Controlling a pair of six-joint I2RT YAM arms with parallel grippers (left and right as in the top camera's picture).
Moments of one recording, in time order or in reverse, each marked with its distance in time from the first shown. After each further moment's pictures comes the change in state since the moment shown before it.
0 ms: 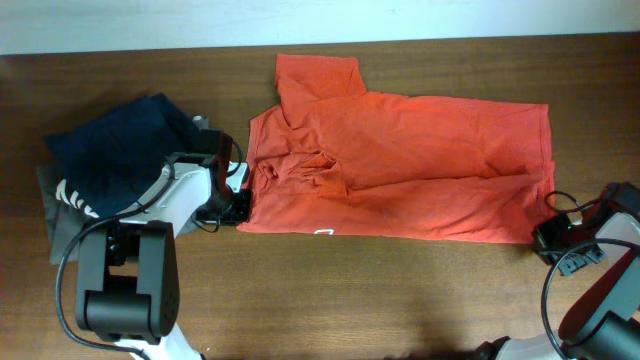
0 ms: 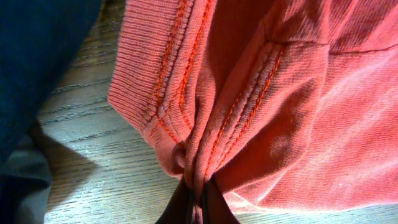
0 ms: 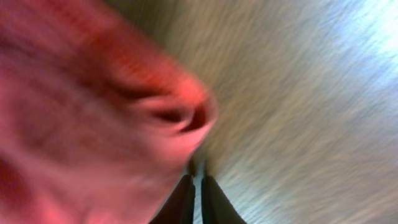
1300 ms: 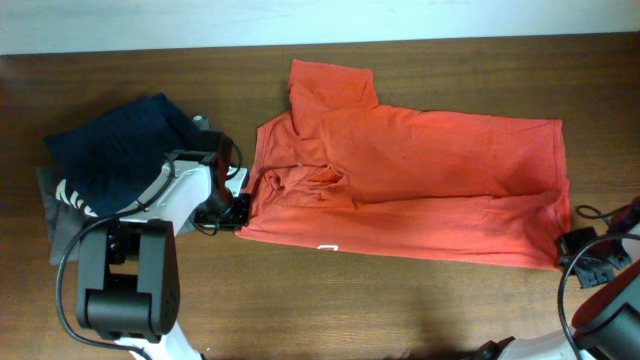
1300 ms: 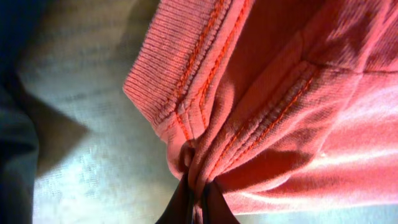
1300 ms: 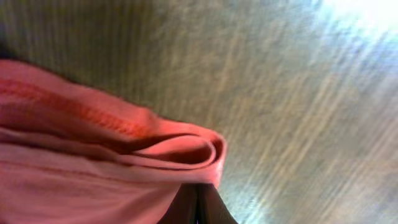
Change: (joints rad) left arm 0.000 0.008 0.026 -0.114 0.000 0.000; right arm -0.142 0.062 0.071 -0.090 0.142 0.083
